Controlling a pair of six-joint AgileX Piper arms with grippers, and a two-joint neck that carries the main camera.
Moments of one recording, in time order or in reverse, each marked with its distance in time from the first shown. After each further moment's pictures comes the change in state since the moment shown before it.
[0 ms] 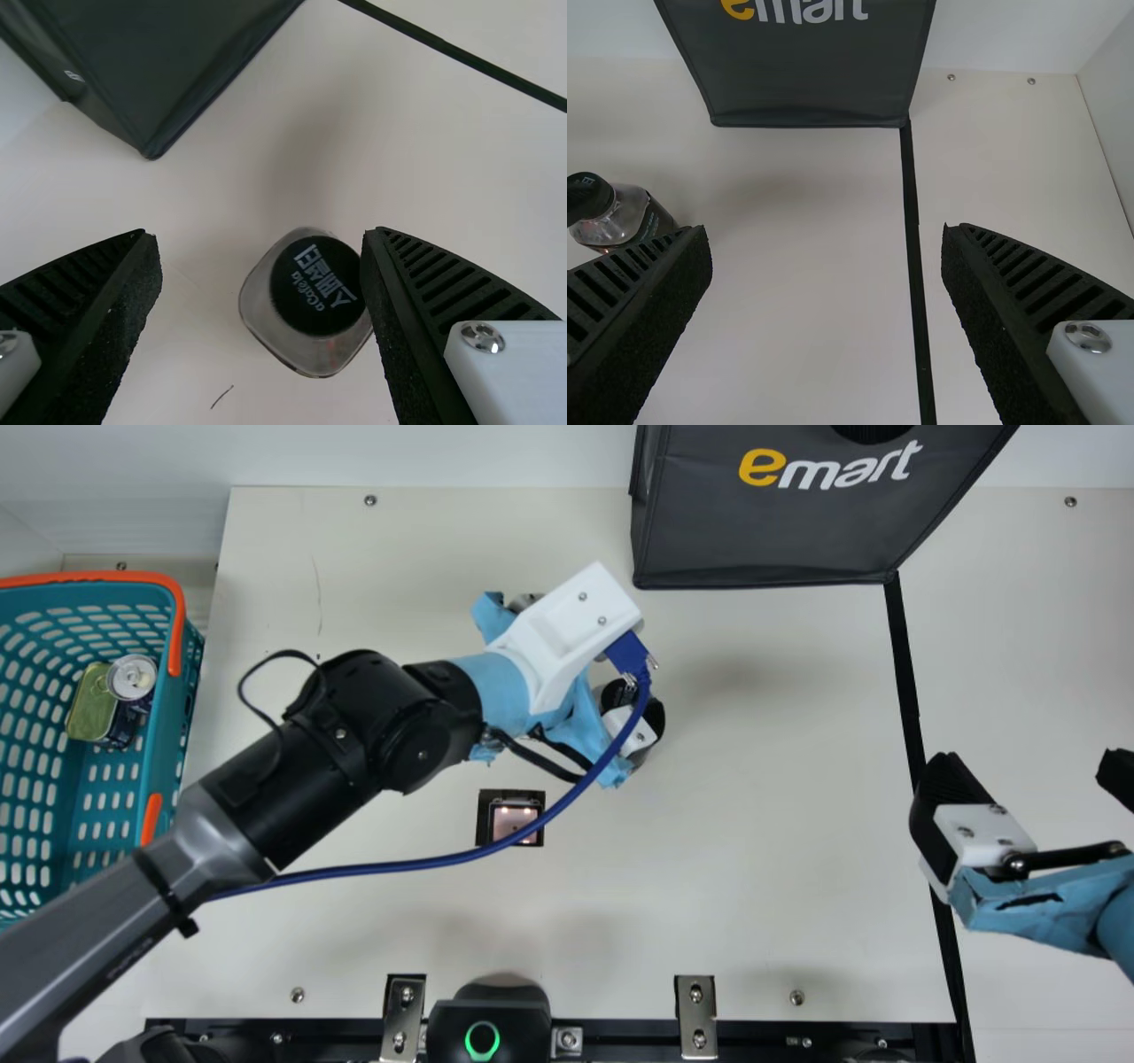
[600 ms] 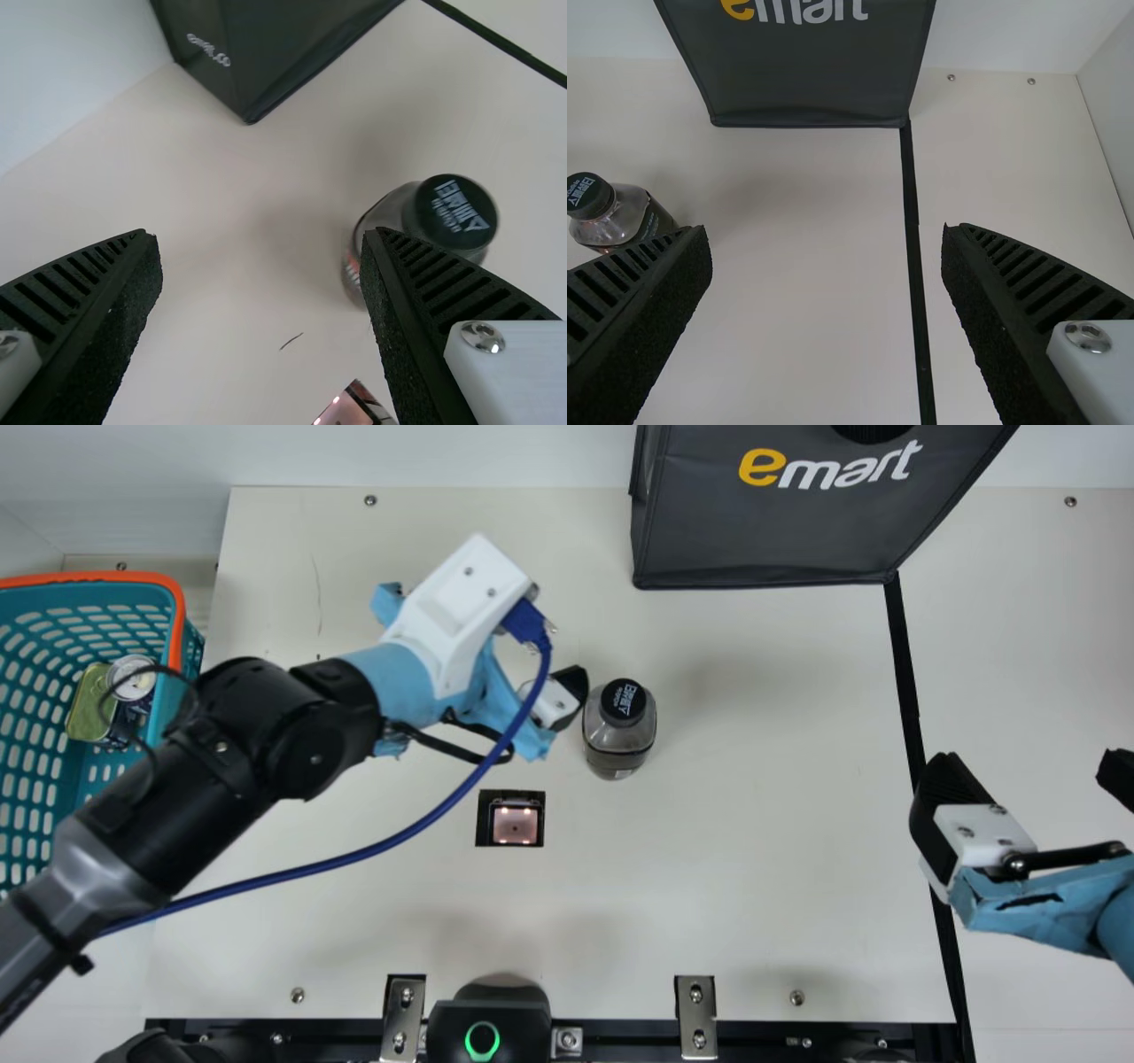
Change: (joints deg) left arm 8.1 -8.7 8.6 1.5 -1.5 -2.6; right arm 0.0 0.0 0.0 0.0 0.0 0.0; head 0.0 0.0
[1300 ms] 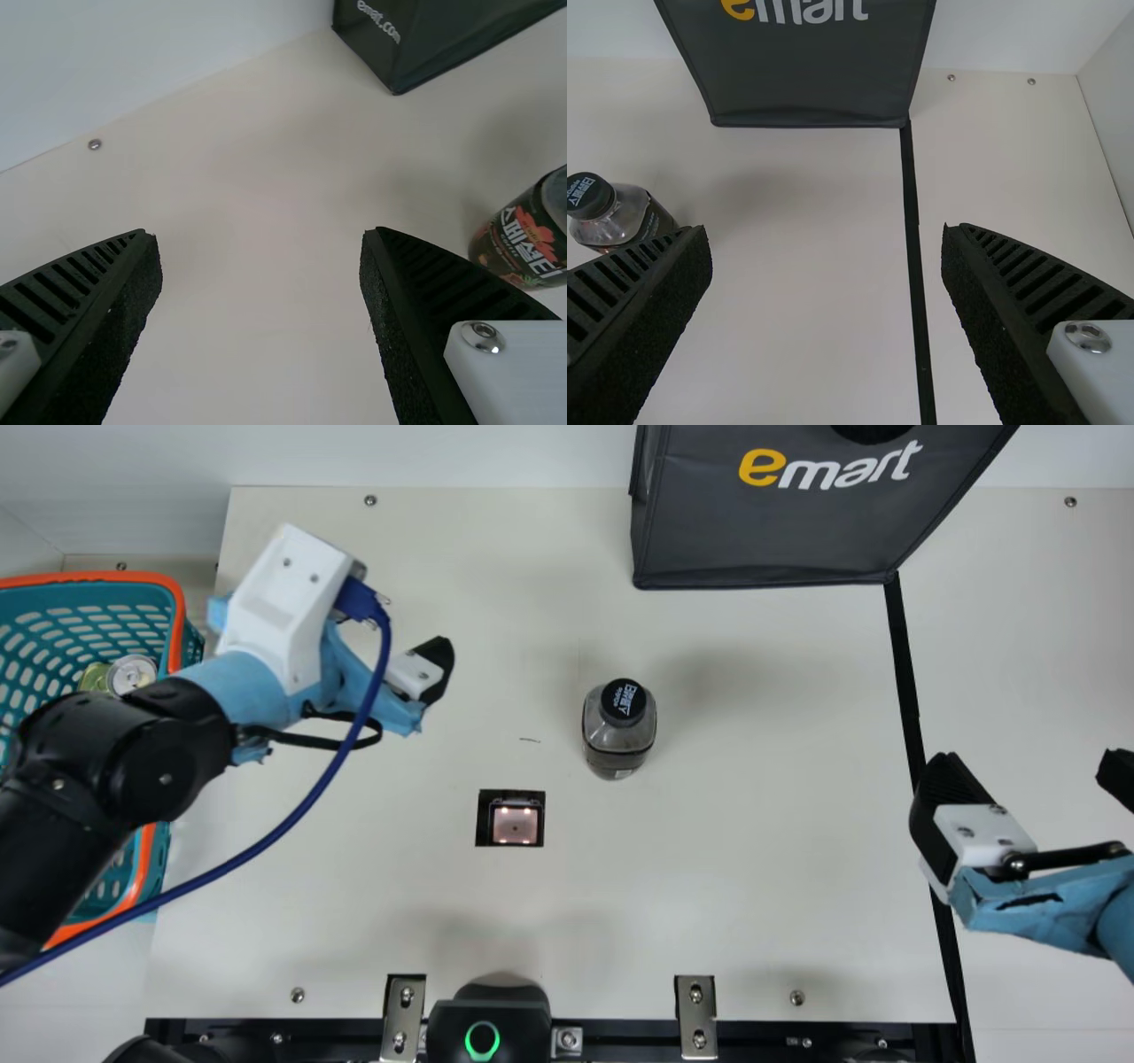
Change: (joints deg) left arm 13.9 -10.2 9.8 2.5 -1.3 -1.7; right arm 0.0 0.0 0.0 0.0 0.0 0.0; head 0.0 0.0
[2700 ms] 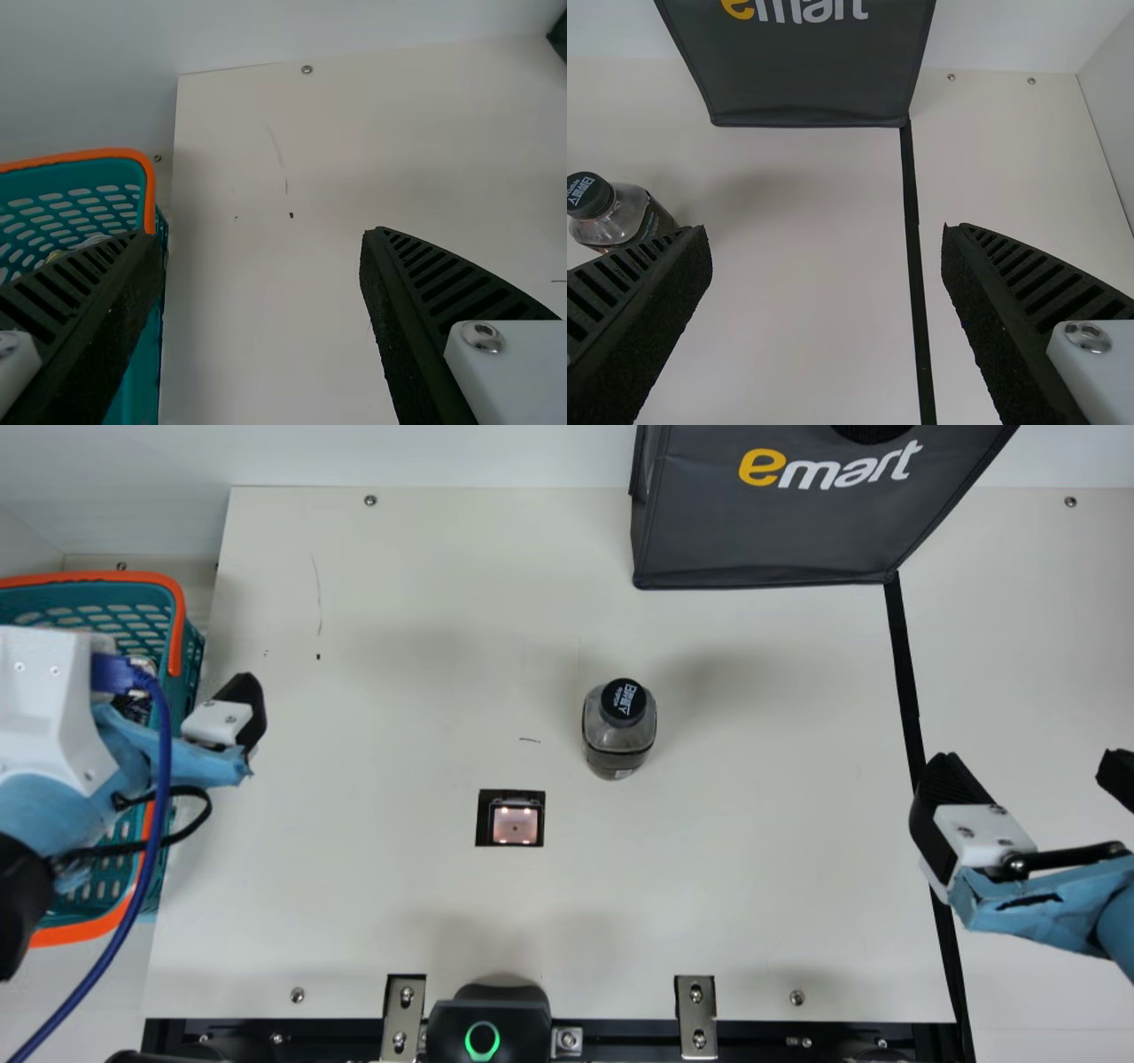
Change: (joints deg) left arm 16.6 -22.4 14.6 10.9 3.6 -13.3; right arm 0.0 0.0 0.0 0.0 0.1 0.0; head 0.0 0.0
